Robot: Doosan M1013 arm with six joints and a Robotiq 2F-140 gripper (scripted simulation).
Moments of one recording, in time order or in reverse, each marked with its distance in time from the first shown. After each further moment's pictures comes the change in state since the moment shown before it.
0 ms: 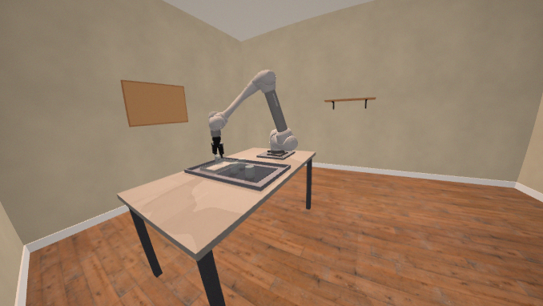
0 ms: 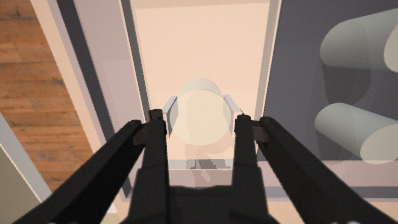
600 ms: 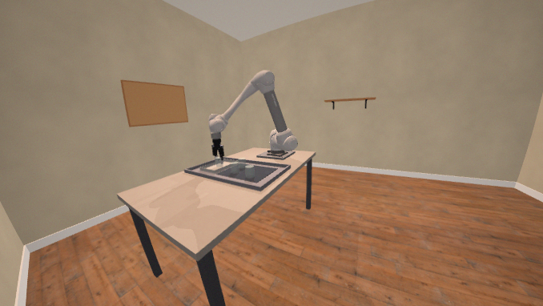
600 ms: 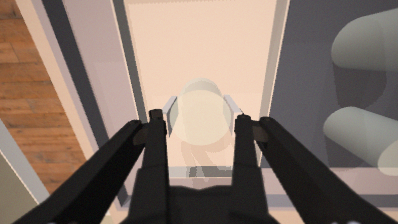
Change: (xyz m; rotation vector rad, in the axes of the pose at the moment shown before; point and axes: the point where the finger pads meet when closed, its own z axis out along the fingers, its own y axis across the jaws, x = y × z) arm 0.000 0.000 0.020 0.000 0.001 0.000
